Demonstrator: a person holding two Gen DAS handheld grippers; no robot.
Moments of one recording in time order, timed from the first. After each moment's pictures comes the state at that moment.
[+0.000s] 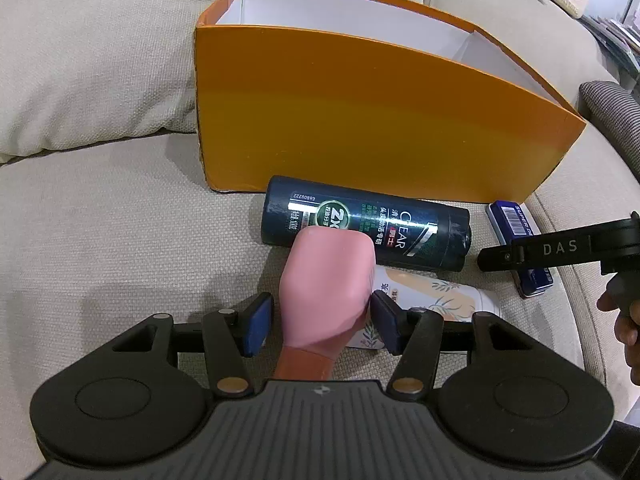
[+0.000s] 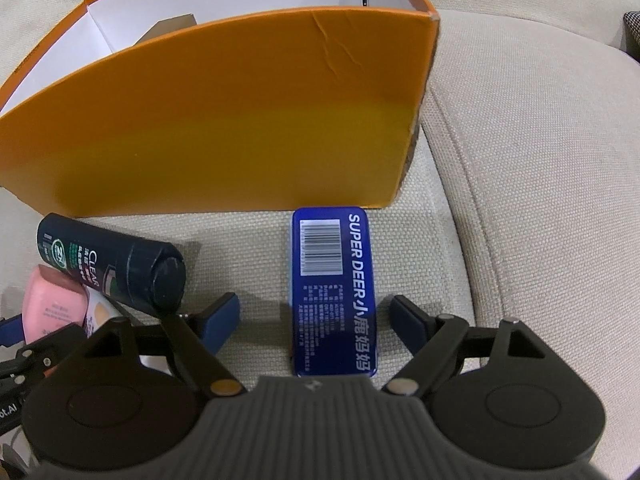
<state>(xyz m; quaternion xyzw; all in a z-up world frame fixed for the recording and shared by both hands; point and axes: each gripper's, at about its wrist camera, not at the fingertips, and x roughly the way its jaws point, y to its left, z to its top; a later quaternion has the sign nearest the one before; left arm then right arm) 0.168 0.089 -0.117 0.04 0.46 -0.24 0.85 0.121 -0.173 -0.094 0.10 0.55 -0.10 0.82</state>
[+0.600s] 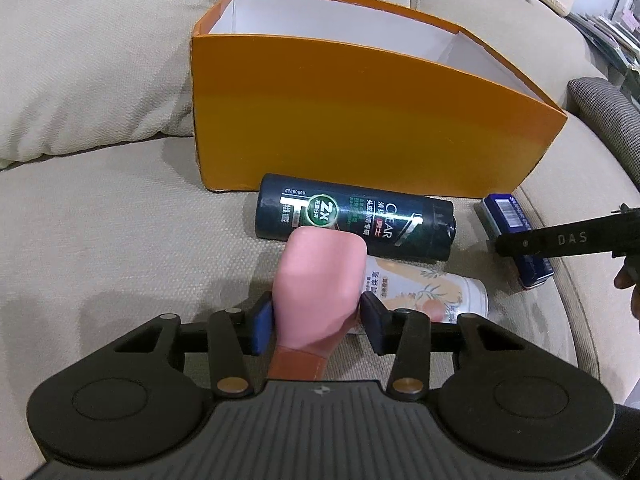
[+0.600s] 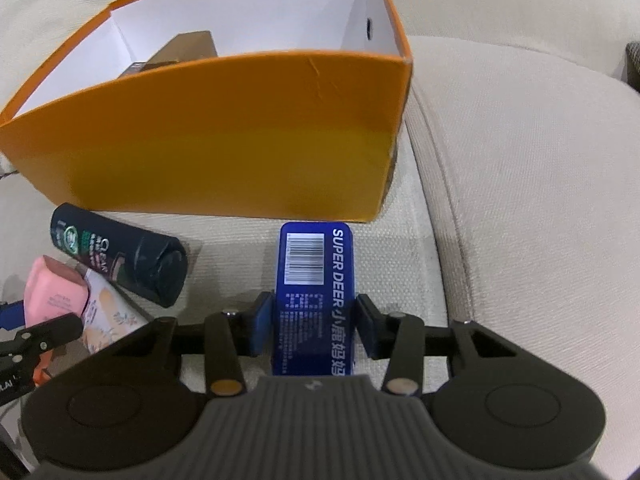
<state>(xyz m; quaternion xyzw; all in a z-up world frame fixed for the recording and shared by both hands) 0.159 0.088 -0.112 0.05 0.45 -0.25 0.85 0.104 -0.170 -0.071 0.06 0.53 -0.08 0.84</state>
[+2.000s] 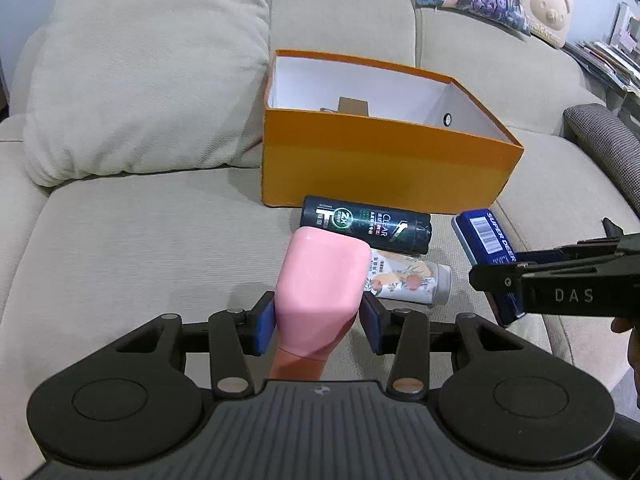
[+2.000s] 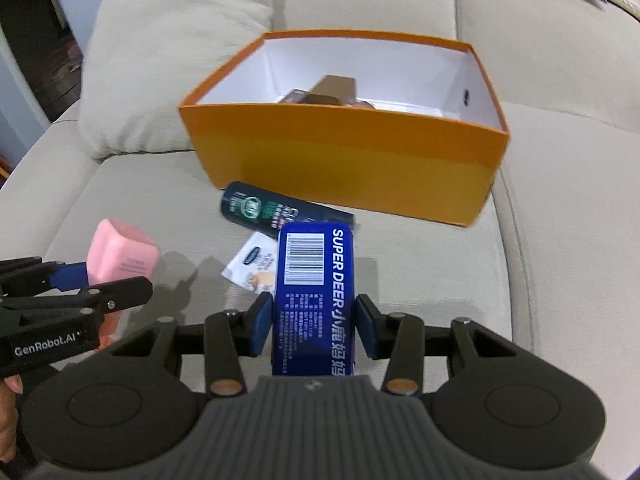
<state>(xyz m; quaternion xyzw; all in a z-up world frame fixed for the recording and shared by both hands) 0.090 0.138 -0.050 0.04 0.41 -0.22 0.89 0.030 -0.087 0.001 0.05 0.47 0.02 0.88</state>
